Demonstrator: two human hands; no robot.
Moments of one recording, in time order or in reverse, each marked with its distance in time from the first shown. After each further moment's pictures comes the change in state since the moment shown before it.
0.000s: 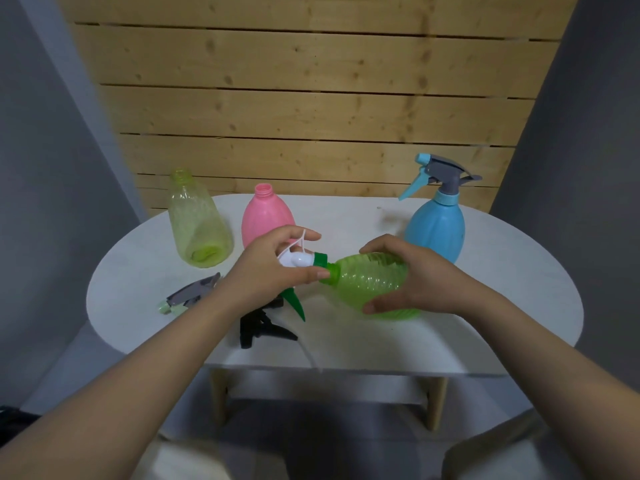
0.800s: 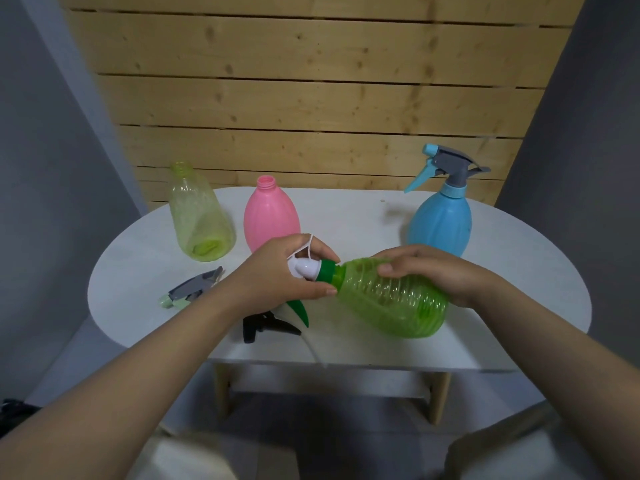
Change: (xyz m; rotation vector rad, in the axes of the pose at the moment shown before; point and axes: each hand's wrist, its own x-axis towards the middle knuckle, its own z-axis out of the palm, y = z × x) left_hand -0.009 0.008 0.002 0.002 -0.200 0.051; right_hand 0.011 0.015 -0.003 0.616 -0.322 0.151
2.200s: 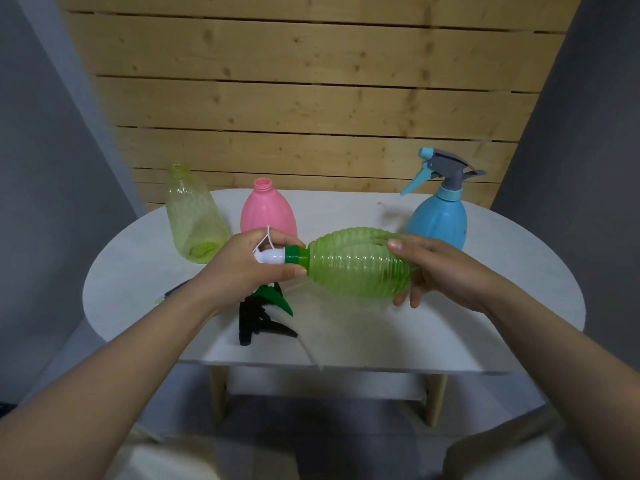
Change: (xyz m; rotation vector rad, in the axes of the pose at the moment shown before) left_hand 0.000 -0.015 -0.020 -0.109 0.189 -0.078; right_hand -0.008 0.002 -0.003 0.059 0.205 -0.017
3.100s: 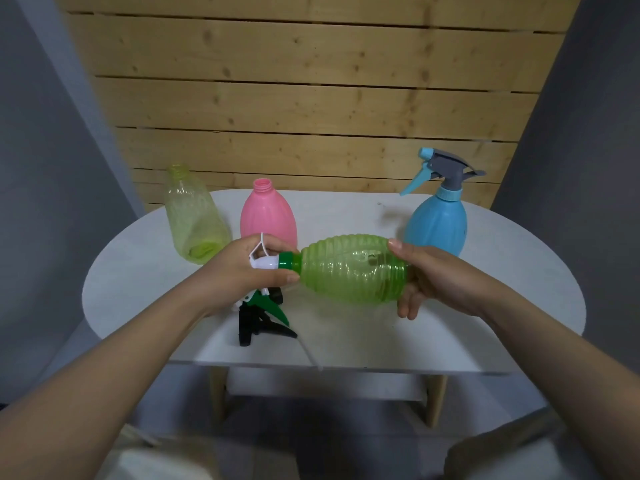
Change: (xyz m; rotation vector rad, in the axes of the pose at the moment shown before) left_hand -0.008 0.006 -0.005 0.078 -0.048 -0.146; right_hand -0.003 -0.003 0.006 0.013 -0.070 0.072
